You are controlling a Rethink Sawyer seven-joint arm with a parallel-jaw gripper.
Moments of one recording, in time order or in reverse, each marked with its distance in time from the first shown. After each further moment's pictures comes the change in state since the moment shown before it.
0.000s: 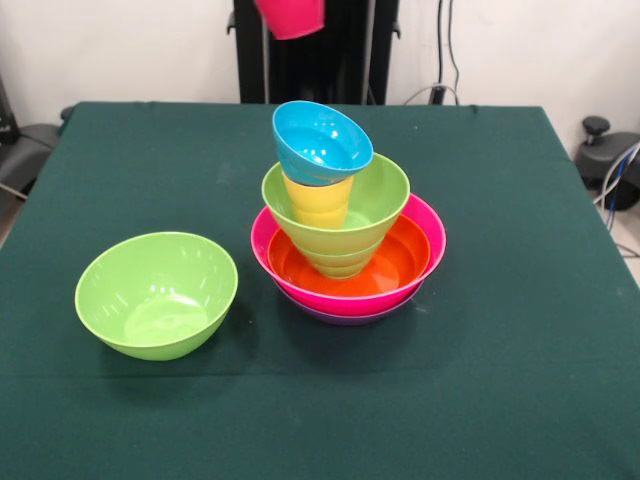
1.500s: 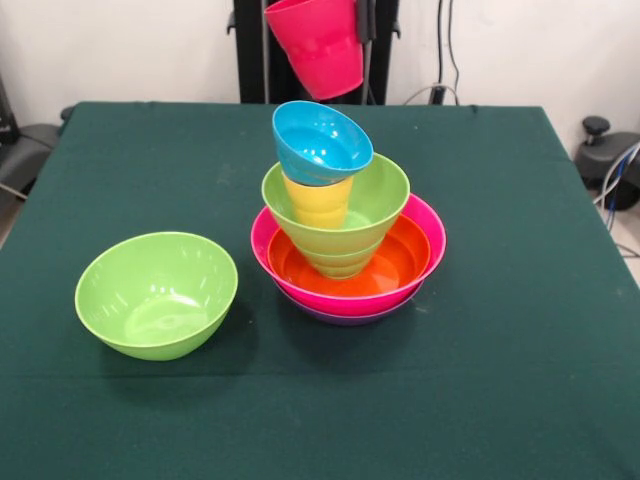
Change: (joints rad) arm 0.100 0.220 -0.053 -0.286 -0.052 0.085 0.000
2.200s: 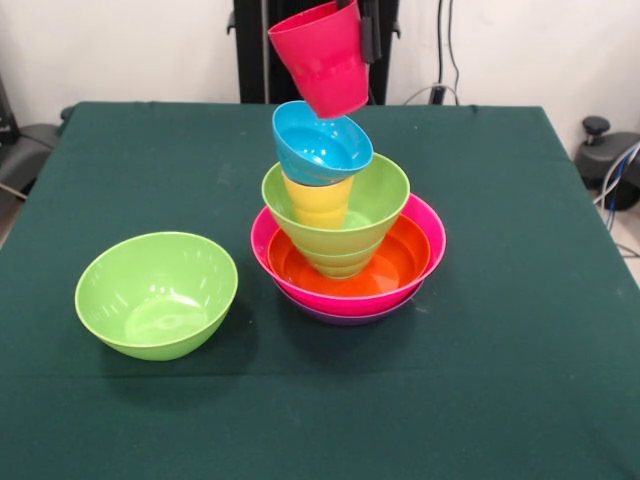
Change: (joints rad) arm 0.020 0.049 -0.019 -0.046 -0.013 0.000 0.000
